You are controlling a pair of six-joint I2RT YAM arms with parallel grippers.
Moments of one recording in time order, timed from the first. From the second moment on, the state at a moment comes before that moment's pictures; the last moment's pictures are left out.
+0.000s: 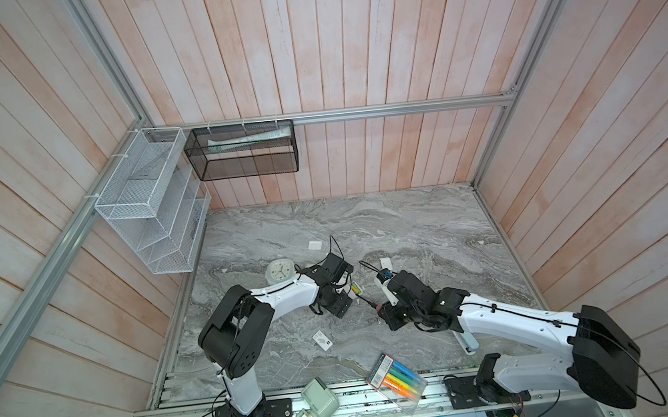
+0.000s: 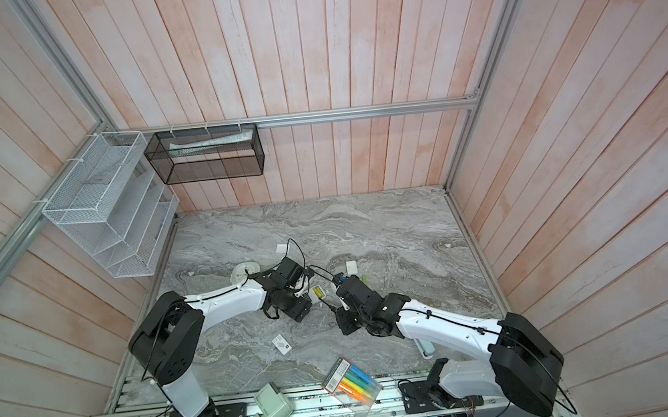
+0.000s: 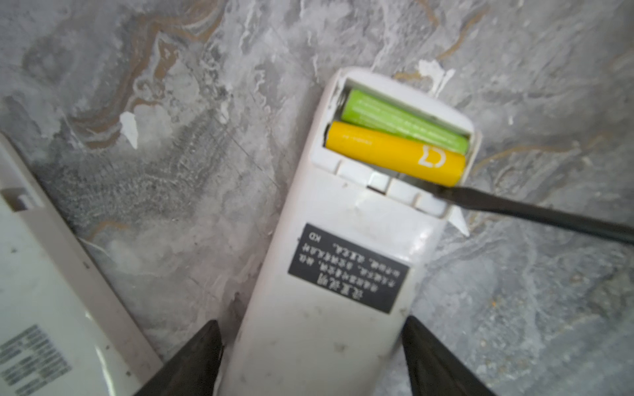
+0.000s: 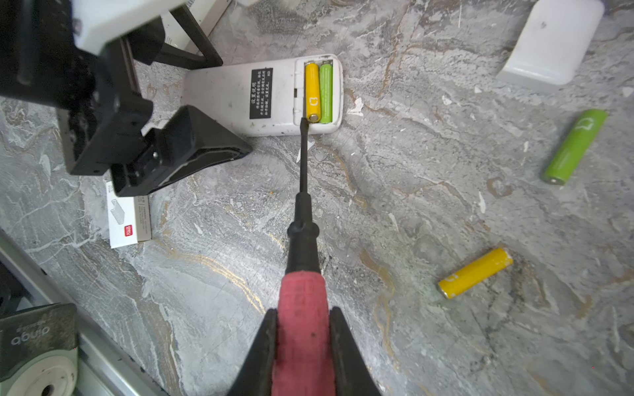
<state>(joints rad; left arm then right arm) -0.70 1.80 1.06 -0.50 0.00 0.06 0.89 1.24 0.69 -0.39 0.00 0.44</state>
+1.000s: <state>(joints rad) -0.71 1.80 1.06 -0.49 0.02 0.08 0.89 1.34 0.65 -0.18 0.06 0.48</state>
